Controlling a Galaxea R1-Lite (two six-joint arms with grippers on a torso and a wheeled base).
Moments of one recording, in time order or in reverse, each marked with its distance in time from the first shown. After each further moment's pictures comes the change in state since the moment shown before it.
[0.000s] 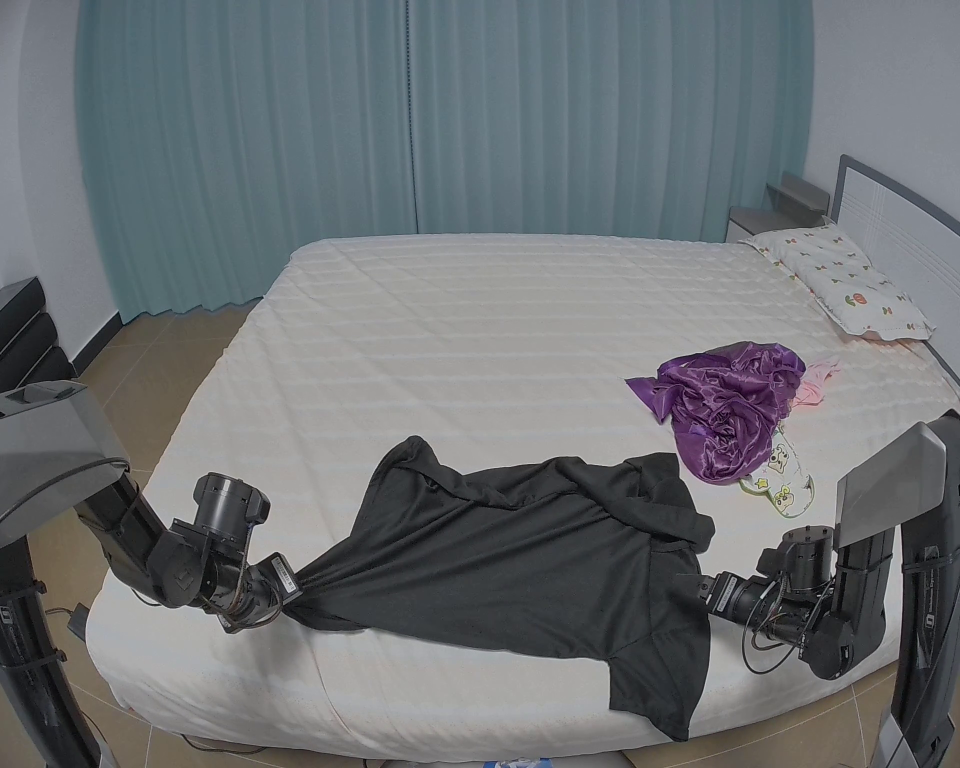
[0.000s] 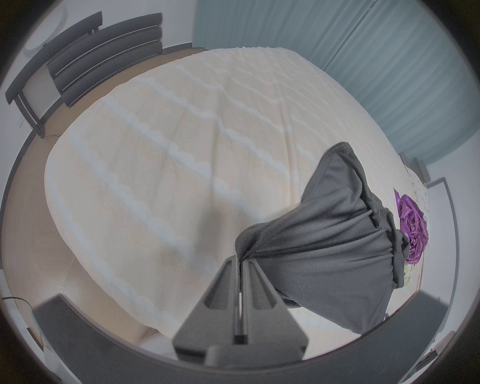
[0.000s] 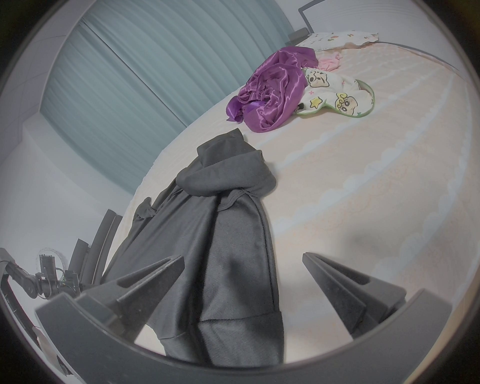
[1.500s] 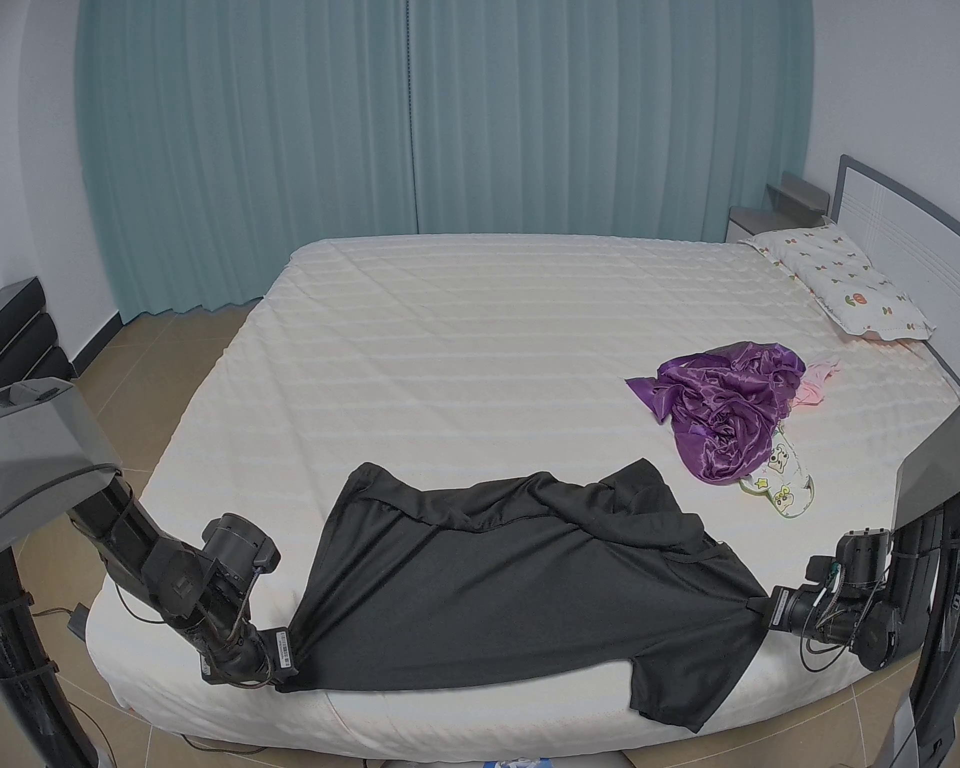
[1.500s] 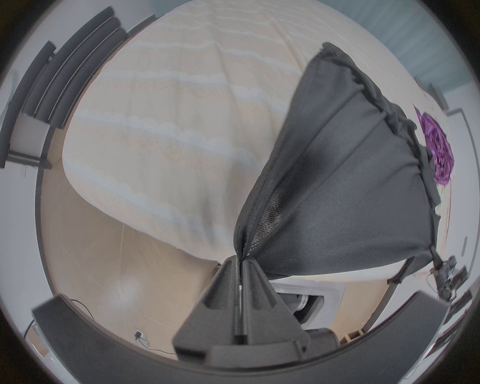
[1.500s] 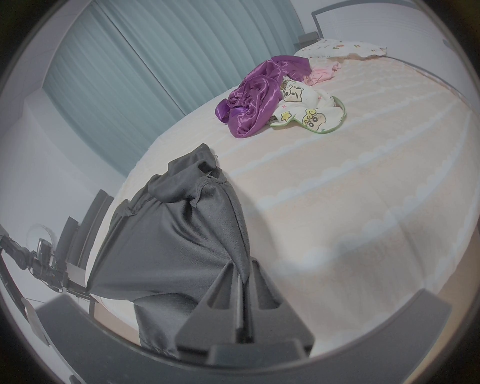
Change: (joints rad) left arm -0.081 -0.066 0.037 0.418 -0.077 0.211; right arm -0.269 -0.105 0.161 0.079 0.167 -0.321
